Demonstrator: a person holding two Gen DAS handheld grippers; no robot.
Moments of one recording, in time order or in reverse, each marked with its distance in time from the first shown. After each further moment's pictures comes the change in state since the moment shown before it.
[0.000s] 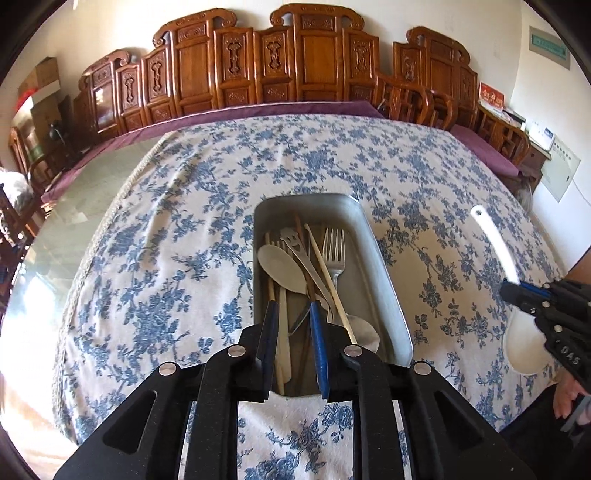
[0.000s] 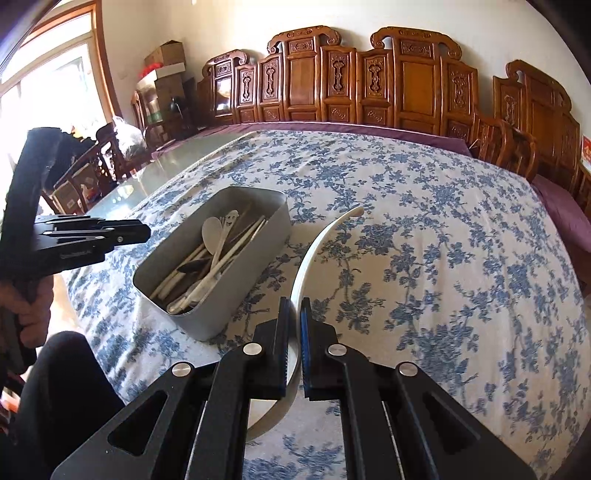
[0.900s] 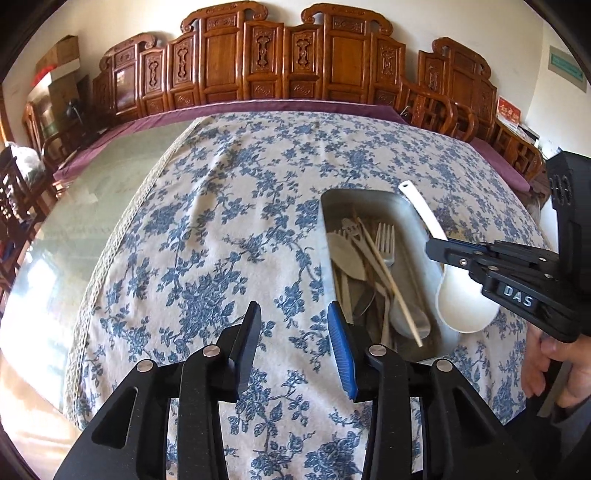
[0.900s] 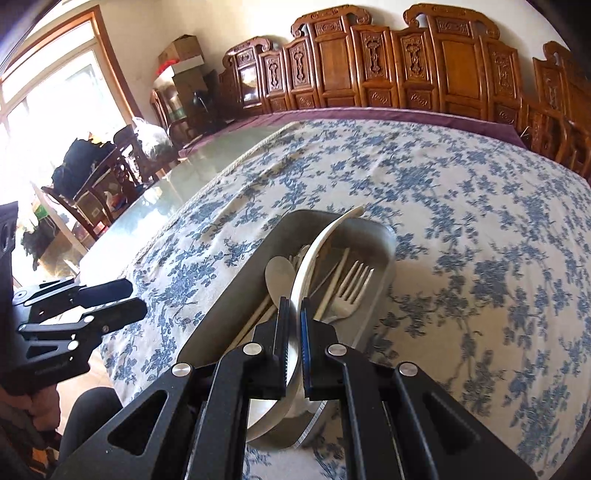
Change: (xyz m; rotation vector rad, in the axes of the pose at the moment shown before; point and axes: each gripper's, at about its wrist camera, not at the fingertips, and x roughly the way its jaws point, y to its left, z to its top) left arm -0.006 0.064 -0.016 -0.072 0.019 0.014; right arm 0.095 0.071 0.068 0.028 0.071 0.145
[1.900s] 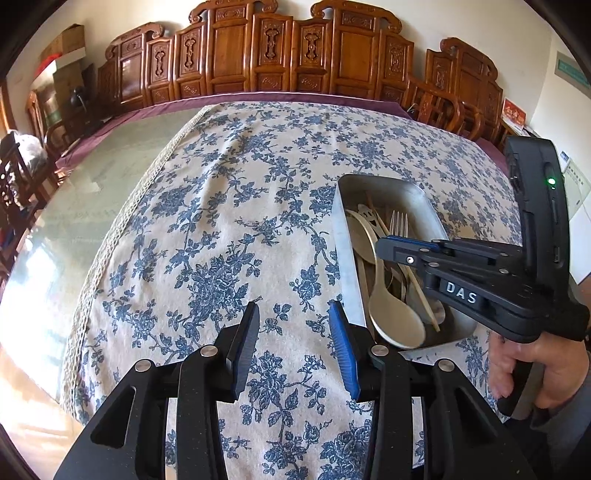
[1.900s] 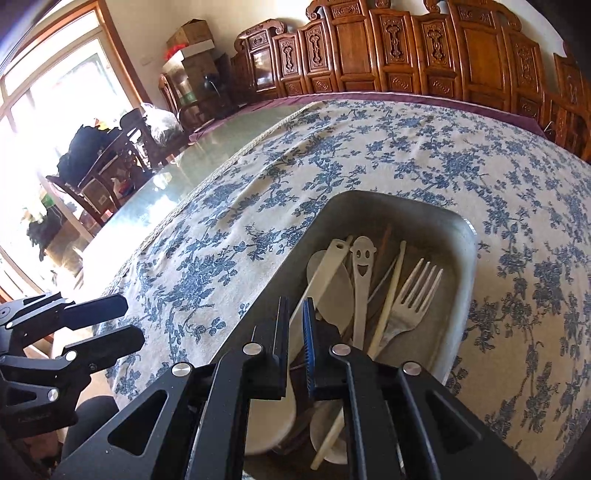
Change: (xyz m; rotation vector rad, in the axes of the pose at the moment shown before) left arm 0.005 0.015 -0.013 -0.026 0.018 0.001; right arm 0.047 0.031 0.003 -0.020 0.040 0.042
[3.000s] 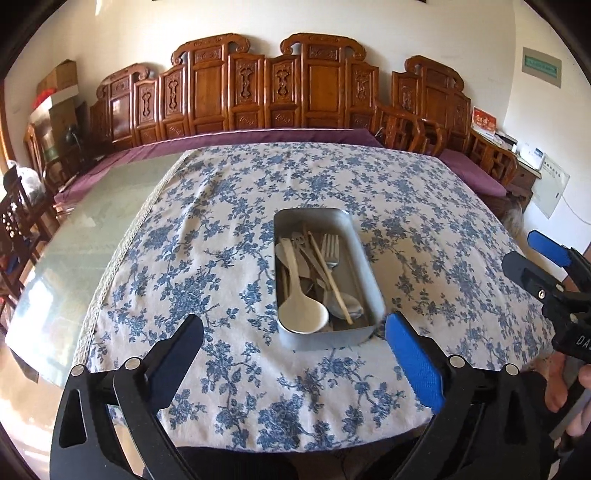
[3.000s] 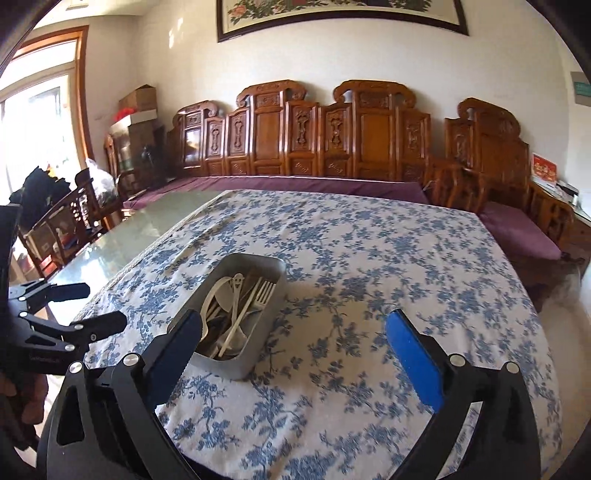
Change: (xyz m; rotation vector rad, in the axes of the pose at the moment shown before) left arm -0.083 -0.070 -0.020 0.071 -0.133 -0.026; right arm -0.225 -0.009 -0.081 0.038 -0.322 -0.377
